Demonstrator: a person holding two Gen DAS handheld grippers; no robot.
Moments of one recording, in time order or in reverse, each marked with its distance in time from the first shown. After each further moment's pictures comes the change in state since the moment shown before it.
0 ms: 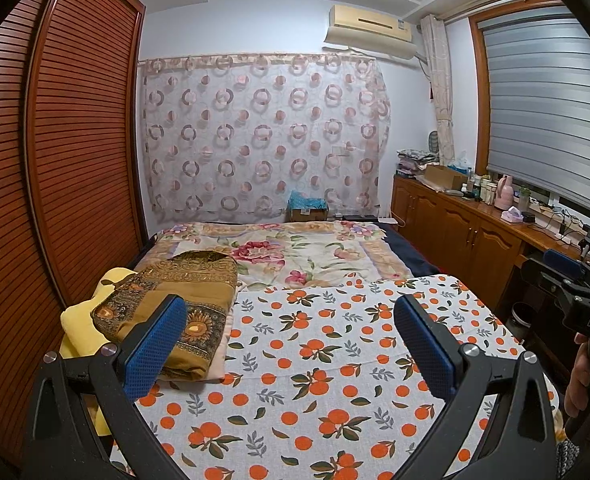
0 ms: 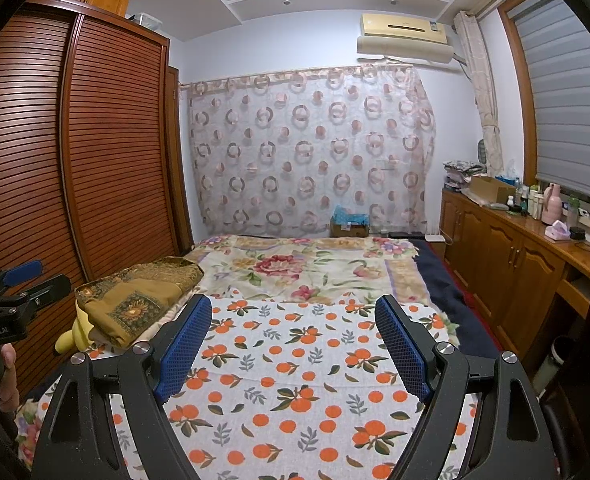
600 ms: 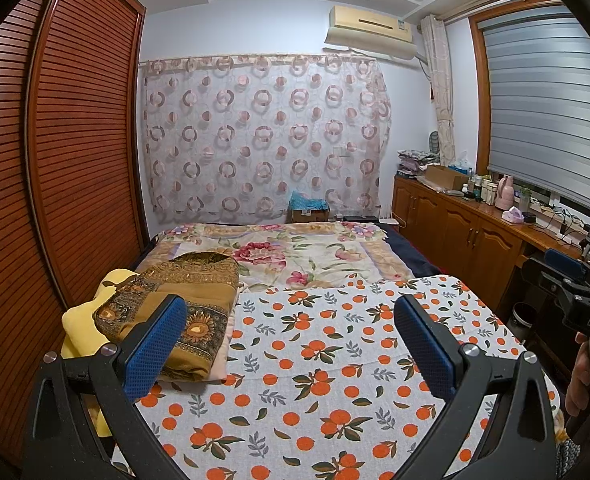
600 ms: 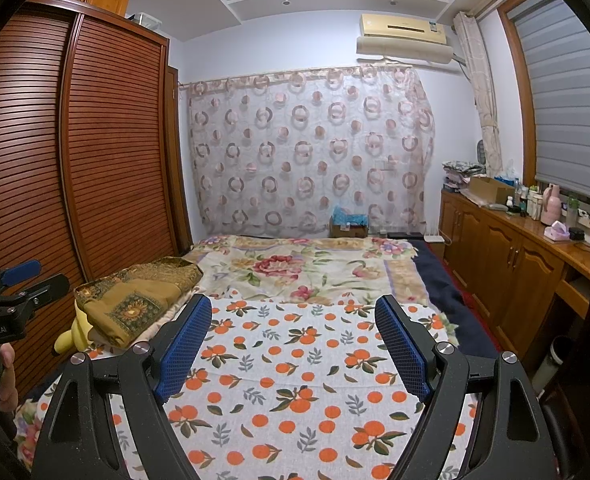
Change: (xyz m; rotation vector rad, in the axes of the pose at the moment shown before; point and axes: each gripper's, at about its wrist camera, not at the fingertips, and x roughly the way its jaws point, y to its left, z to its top) left arm 0.000 0.000 -0.001 0.001 -0.001 0.001; right arm 0.001 0.000 0.000 -0.001 -0.001 -0.004
